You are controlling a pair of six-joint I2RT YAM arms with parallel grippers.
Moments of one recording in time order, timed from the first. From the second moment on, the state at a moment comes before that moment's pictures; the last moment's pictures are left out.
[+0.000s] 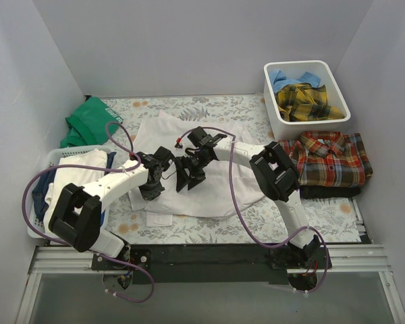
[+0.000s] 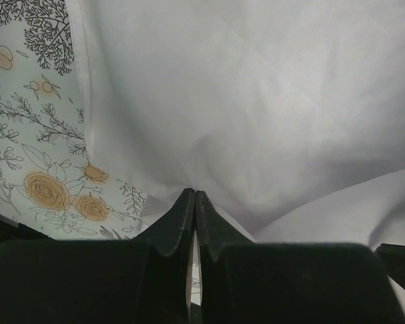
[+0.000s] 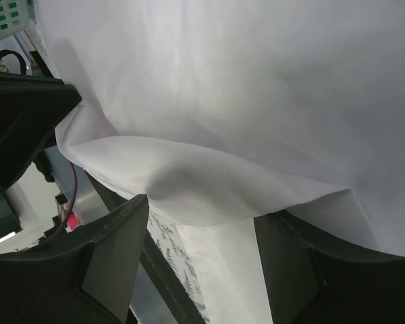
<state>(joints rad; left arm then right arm) -0.56 1.46 0.94 -0.97 -0.38 -1.00 0.79 2.22 1.64 -0.57 -0.76 0.34</state>
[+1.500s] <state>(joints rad) -0.55 1.45 0.95 -0.99 -0.44 -0.99 0.57 1.20 1.38 -0.55 0.33 0.16</state>
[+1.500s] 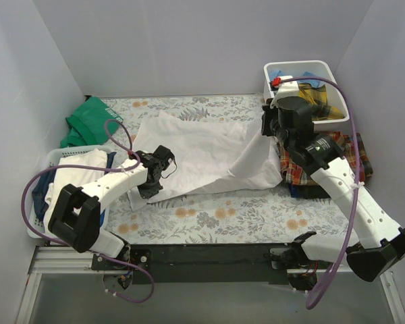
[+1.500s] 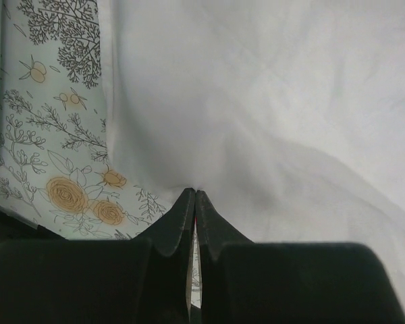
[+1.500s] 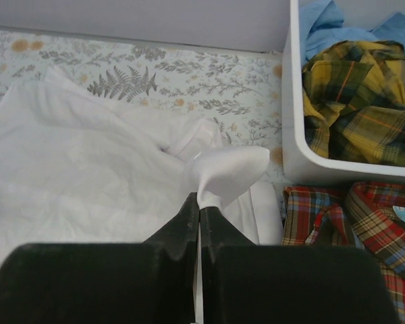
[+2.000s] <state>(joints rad) -0.52 1.63 1.20 -0.97 -0.54 -0.87 0.56 1.16 1.28 -0.48 0.38 0.13</state>
